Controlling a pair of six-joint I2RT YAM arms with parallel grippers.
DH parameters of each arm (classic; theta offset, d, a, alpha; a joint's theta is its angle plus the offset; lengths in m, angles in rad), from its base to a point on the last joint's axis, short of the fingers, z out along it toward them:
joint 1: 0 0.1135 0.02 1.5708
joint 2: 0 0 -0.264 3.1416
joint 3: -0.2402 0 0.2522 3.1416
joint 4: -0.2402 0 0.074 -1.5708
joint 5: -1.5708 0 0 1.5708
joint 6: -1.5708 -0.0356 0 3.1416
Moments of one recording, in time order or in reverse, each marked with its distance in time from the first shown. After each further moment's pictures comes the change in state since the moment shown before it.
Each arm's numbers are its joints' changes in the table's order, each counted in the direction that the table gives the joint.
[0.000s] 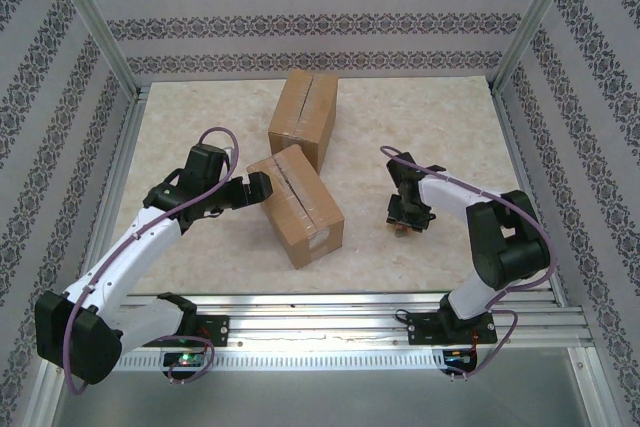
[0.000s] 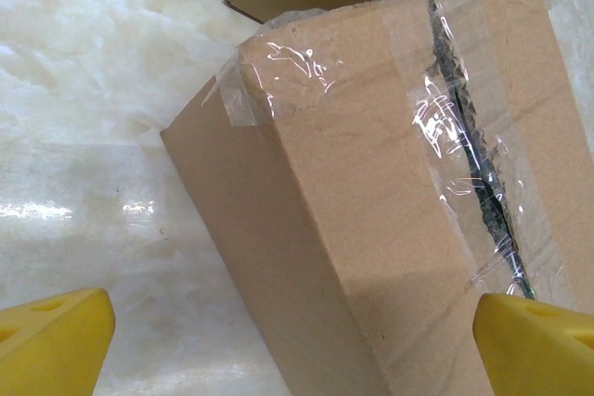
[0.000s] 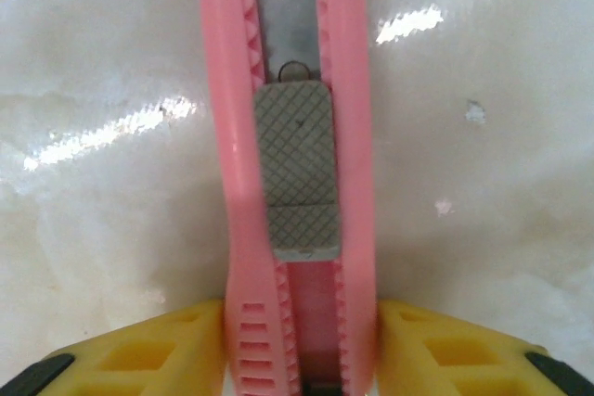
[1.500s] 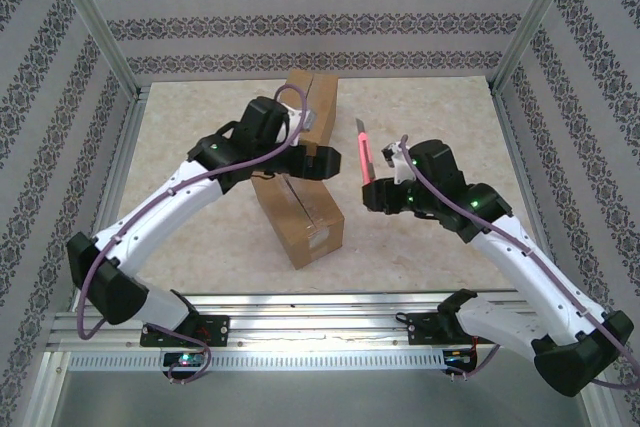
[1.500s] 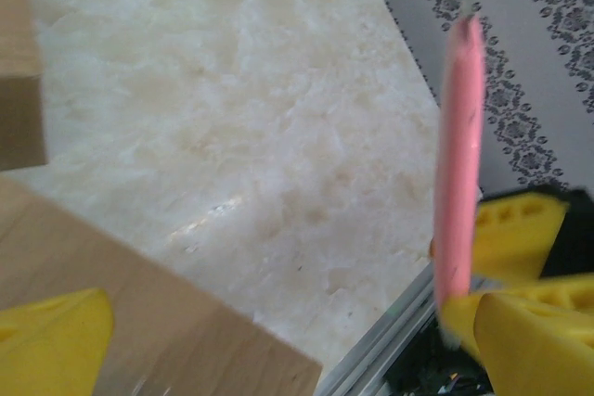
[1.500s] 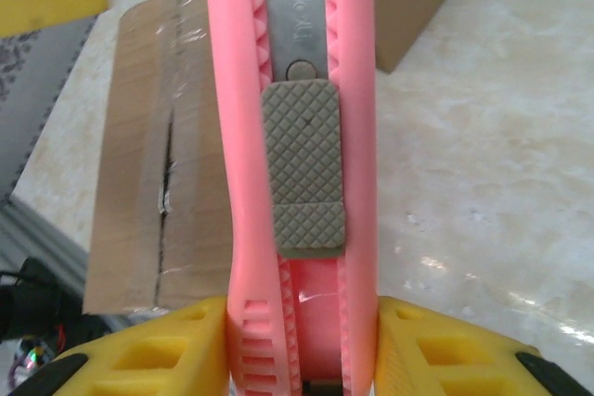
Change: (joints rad) left arm -0.302 -0.368 -0.569 -0.020 -0.140 -0.126; right arm 0.241 0.615 -0.163 -0.048 0.323 0.288
